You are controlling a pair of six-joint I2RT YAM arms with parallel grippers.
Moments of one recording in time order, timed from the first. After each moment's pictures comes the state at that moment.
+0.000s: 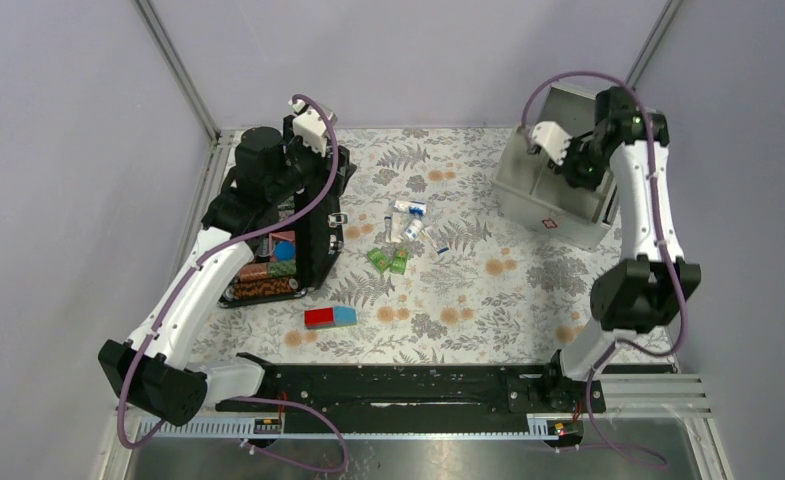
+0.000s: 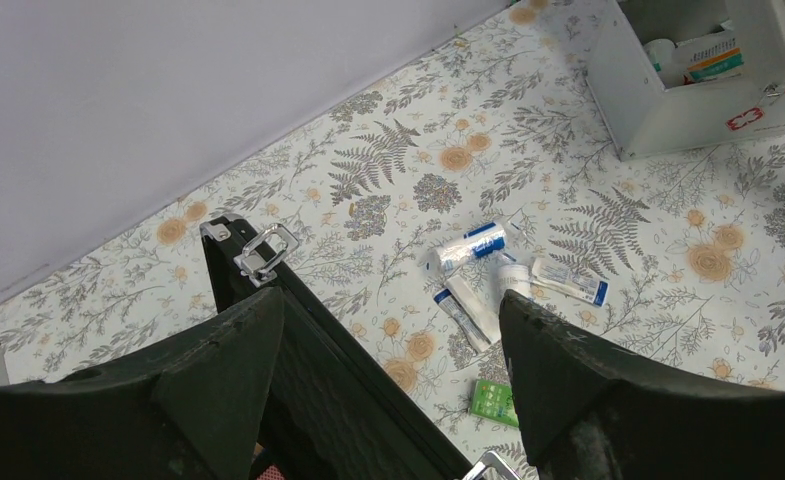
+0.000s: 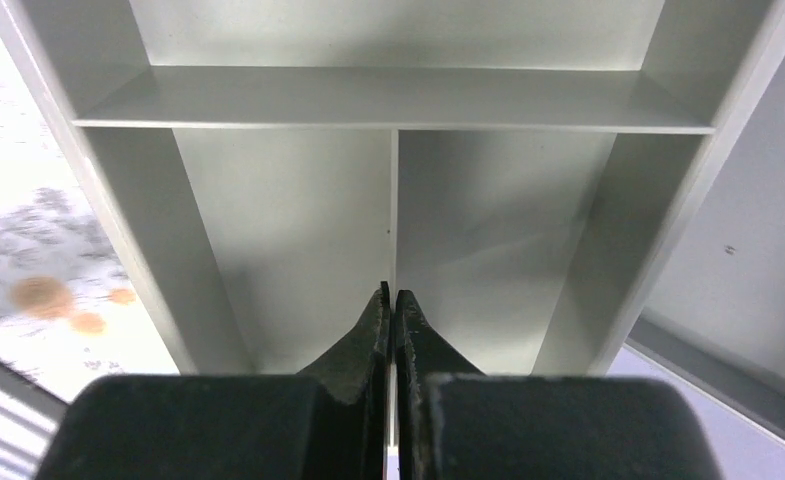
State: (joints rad) left arm -0.37 1.23 1.31 -0.31 0.21 0.14; right arm -0.05 1.64 1.80 -1.32 -0.22 -1.24
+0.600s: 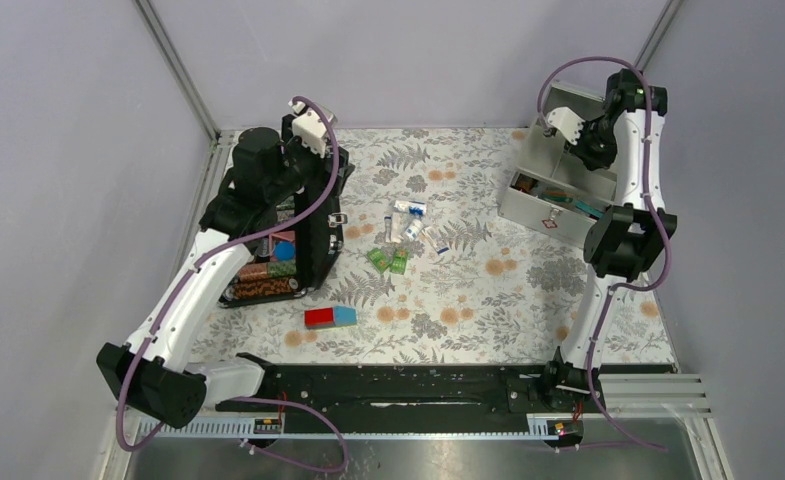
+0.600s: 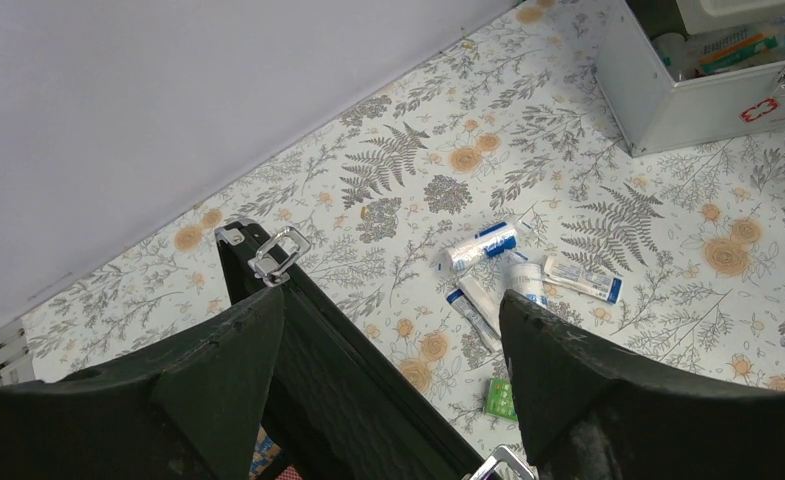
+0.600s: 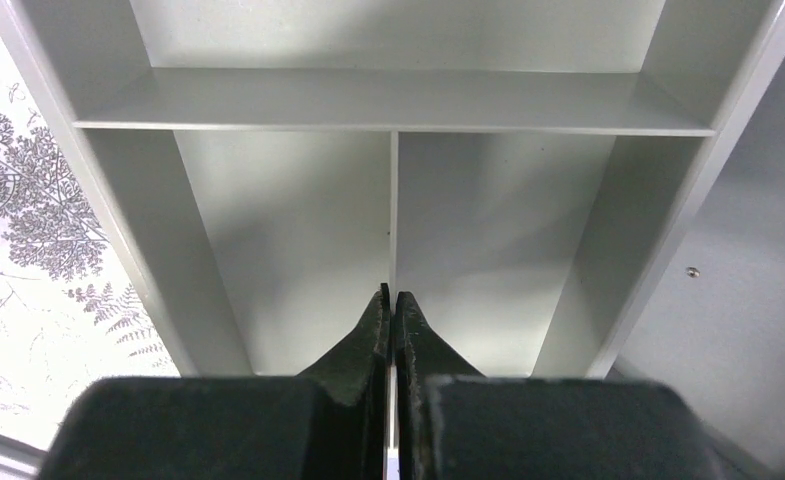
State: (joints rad) left arm -0.37 1.22 1.31 -0.31 0.20 0.18; right arm -0.20 2.18 2.40 -1.45 -0.15 -1.34
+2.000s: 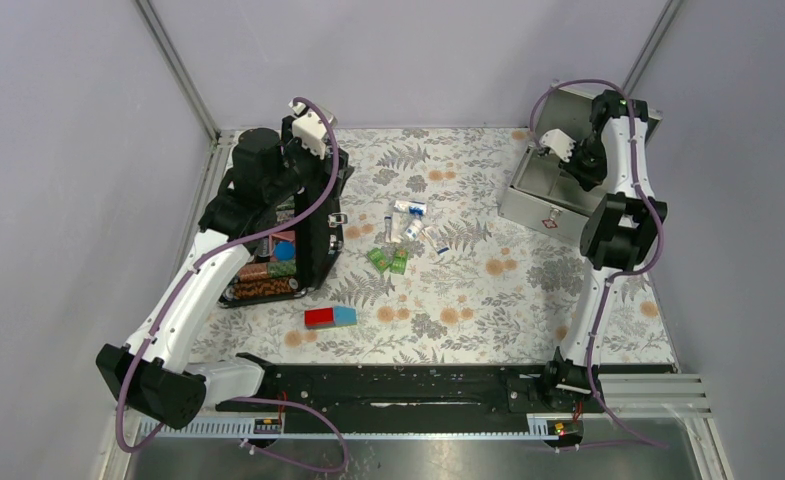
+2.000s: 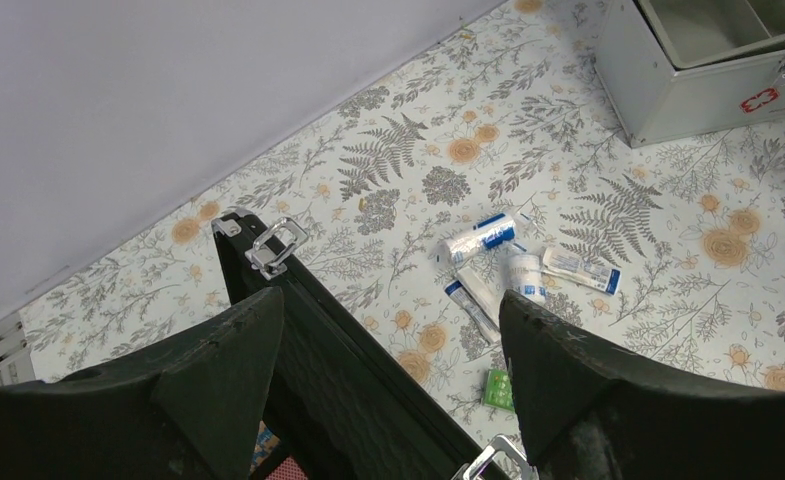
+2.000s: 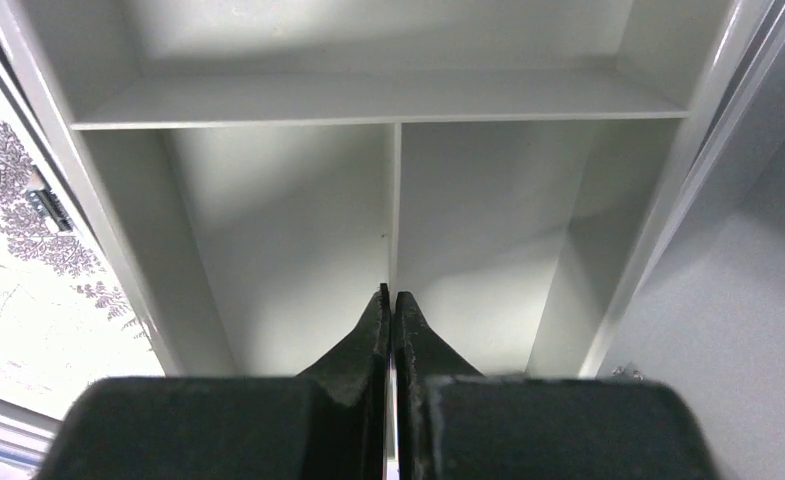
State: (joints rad) left arm -0.37 1.21 1.31 -0.33 0.21 0.19; right arm -0.20 2.29 2.31 -1.44 -0.06 -1.34
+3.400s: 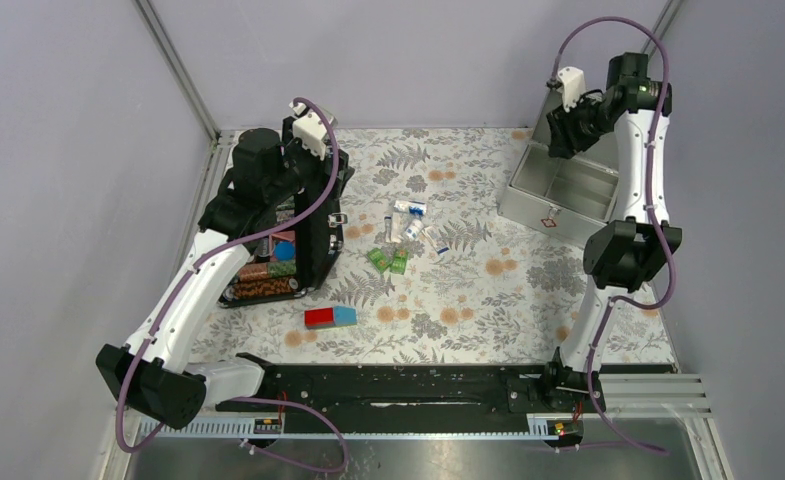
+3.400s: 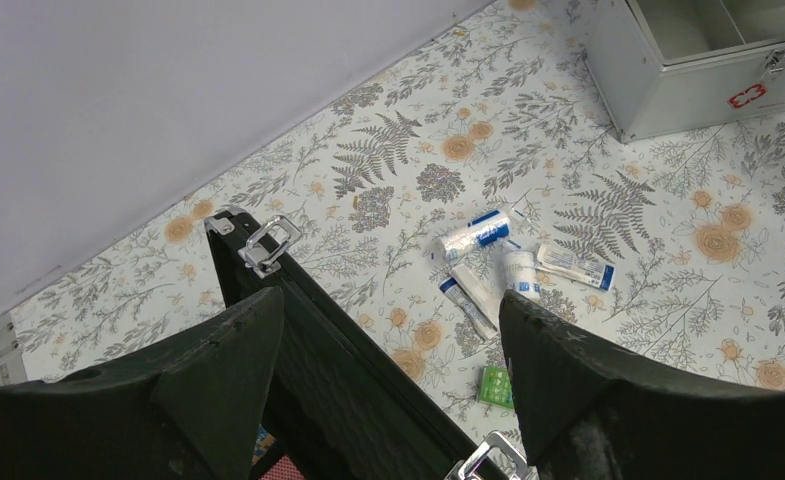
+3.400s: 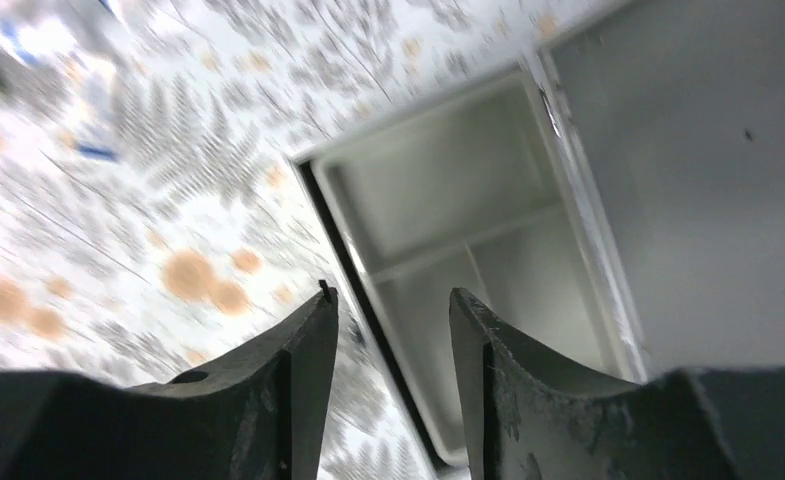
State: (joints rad) left arm -0.37 1.21 1.31 -0.34 0.22 0.18; right arm -0.16 2.06 2.35 -1.36 -0.43 -0.82
